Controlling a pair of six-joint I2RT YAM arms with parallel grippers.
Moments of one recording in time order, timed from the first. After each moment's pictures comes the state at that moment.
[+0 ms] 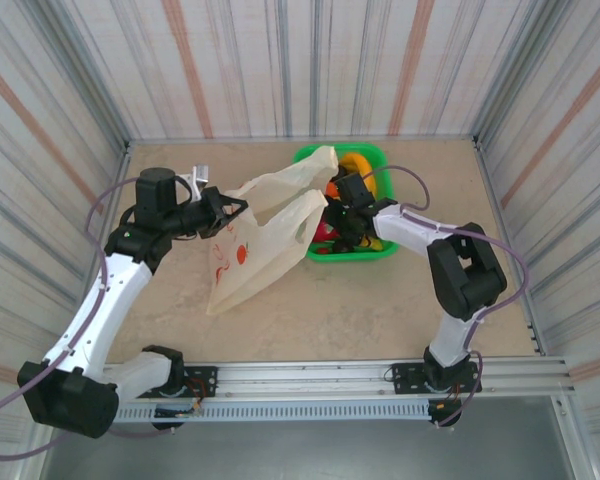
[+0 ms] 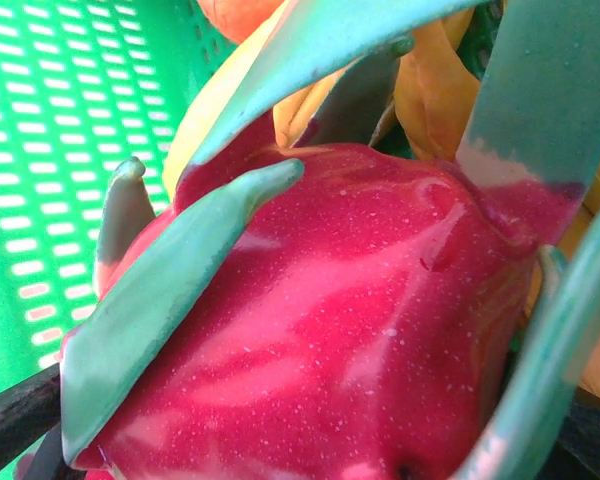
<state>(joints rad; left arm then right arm) -0.25 1.09 1.05 -0.45 0.65 -0.89 0.52 1.80 1.17 -0.29 -0.05 0.96</state>
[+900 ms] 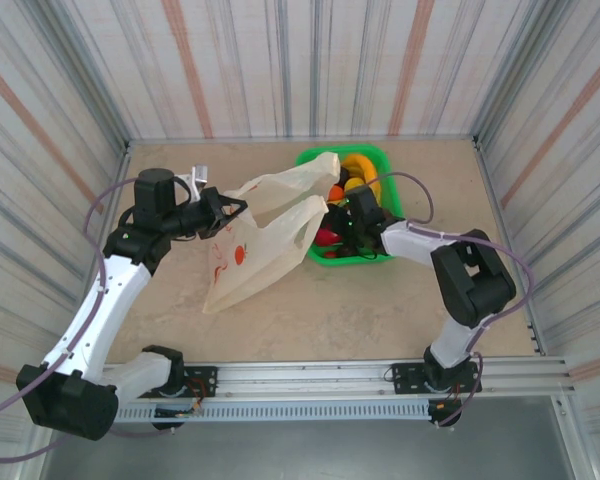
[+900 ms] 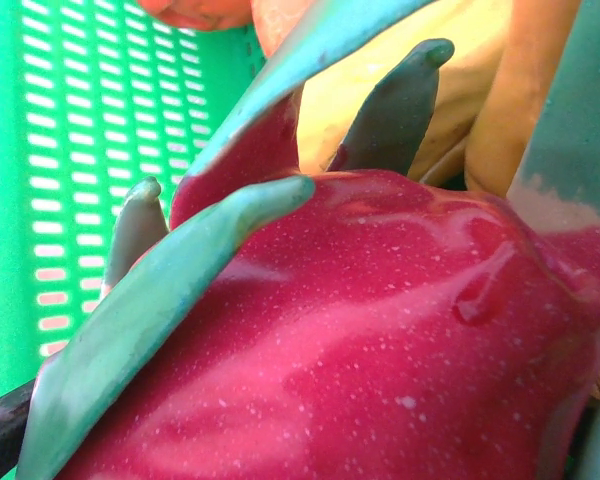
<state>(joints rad) -0.25 1.08 1.05 -0.45 0.65 -0.89 0.49 1.70 0.95 -0.02 -0.07 0.82</state>
